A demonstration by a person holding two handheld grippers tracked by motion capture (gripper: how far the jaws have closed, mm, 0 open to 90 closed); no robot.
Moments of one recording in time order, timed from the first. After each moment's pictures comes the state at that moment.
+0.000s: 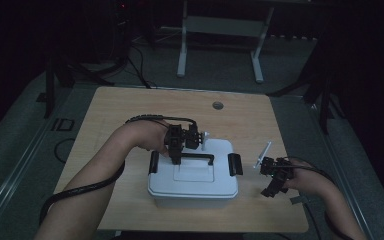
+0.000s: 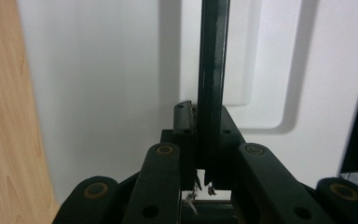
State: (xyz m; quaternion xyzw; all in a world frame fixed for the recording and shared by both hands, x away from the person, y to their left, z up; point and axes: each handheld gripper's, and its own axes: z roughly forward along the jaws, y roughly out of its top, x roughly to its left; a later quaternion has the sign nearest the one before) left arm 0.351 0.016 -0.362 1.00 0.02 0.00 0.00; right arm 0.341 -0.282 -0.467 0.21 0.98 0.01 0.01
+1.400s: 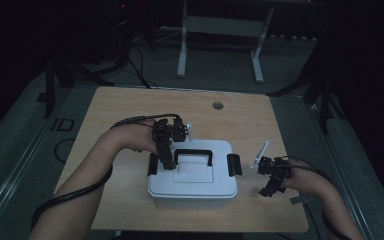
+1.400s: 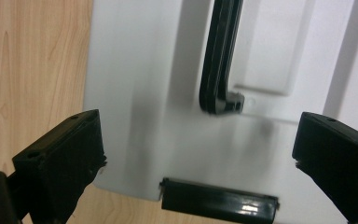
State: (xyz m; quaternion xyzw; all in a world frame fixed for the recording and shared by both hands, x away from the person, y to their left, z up) left arm 0.360 0.057 -0.369 0.99 0.09 0.03 0.09; right arm 0.342 -0.275 -0.467 0.21 0.98 0.01 0.01
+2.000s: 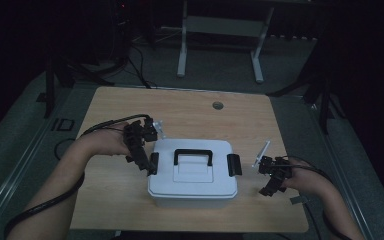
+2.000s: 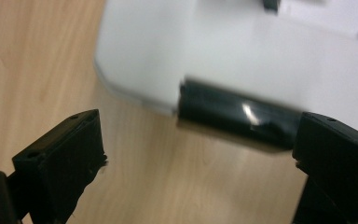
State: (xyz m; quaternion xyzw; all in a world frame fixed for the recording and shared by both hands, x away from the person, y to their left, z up) left arm 0.350 0.132 -0.380 0.98 0.15 0.03 0.13; right arm 0.342 -0.276 -0.464 0.22 0.98 0.02 0.02
